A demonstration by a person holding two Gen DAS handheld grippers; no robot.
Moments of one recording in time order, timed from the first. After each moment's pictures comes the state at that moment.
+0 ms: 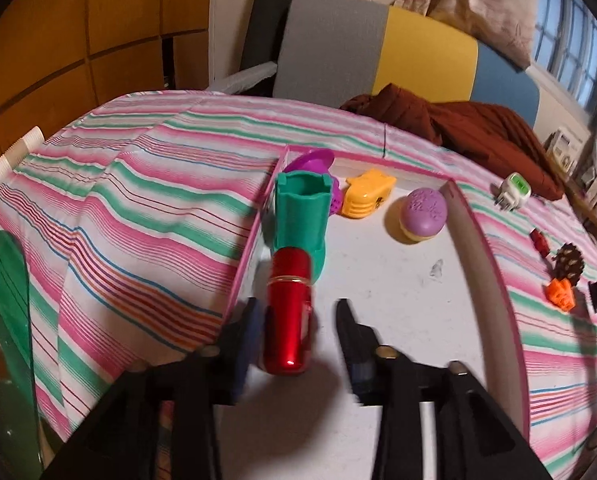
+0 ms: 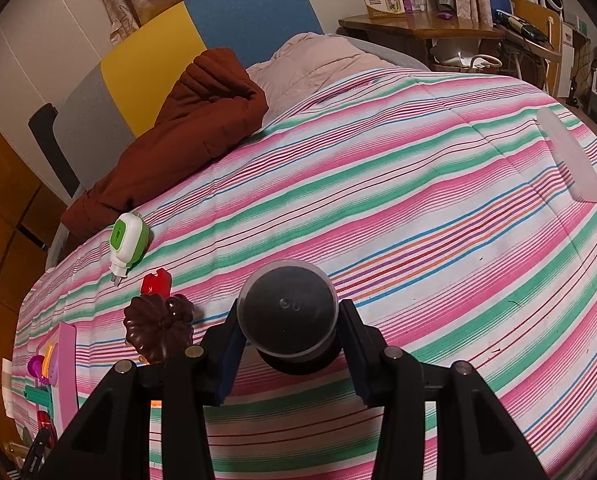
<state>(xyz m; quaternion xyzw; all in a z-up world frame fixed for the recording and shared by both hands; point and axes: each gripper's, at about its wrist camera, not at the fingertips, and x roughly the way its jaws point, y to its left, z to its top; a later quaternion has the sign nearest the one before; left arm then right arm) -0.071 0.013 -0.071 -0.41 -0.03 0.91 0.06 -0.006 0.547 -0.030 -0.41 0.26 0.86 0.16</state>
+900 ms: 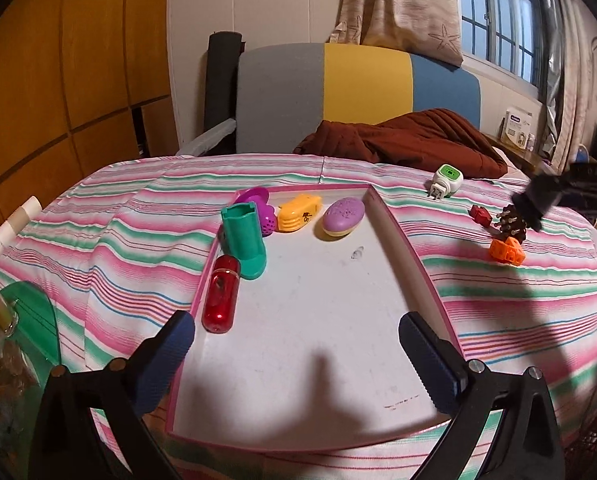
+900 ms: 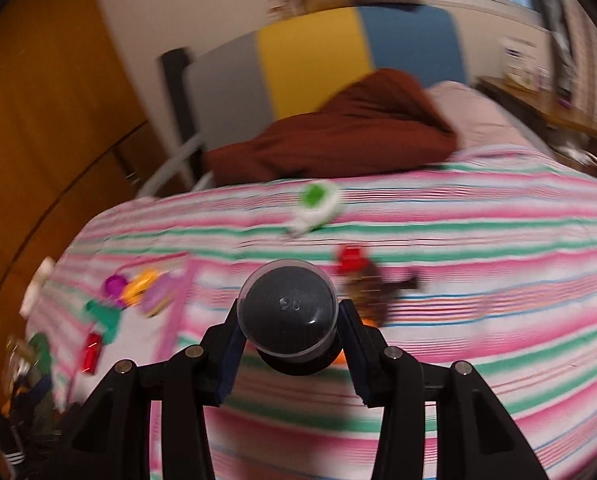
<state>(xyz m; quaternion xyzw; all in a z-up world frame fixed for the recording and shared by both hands) 0.013 0.042 -0.040 -0.32 0.04 0.94 0.11 -0.017 0.374 0.029 -0.38 0.14 0.91 -0.03</state>
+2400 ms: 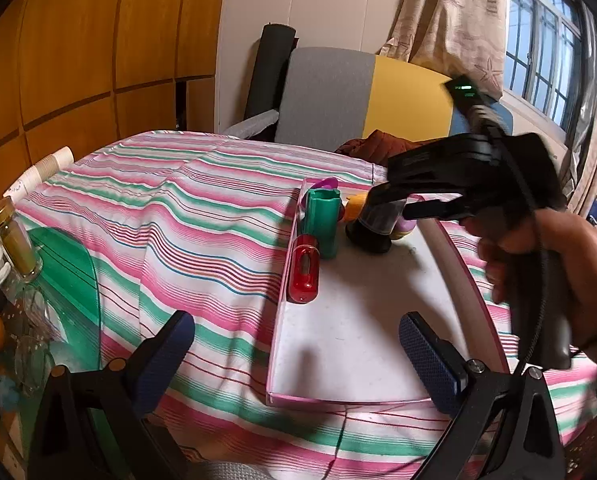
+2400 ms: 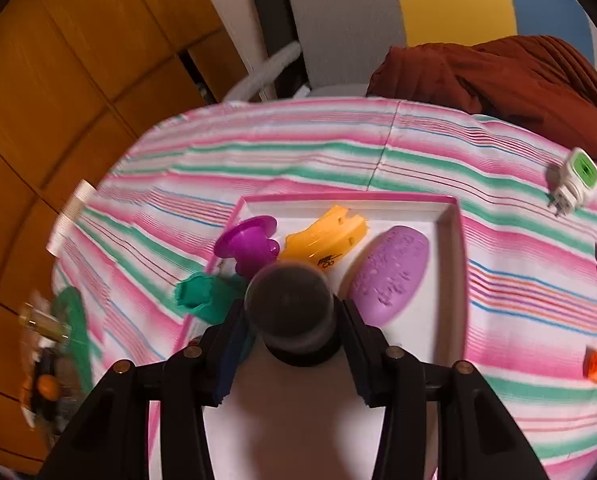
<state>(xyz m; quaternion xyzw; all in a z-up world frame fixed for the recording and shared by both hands) 0.028 -0.031 -0.043 -0.33 -0.04 0.94 0.07 -0.119 0.154 -0.026 -0.48 0.12 0.86 -0.14</state>
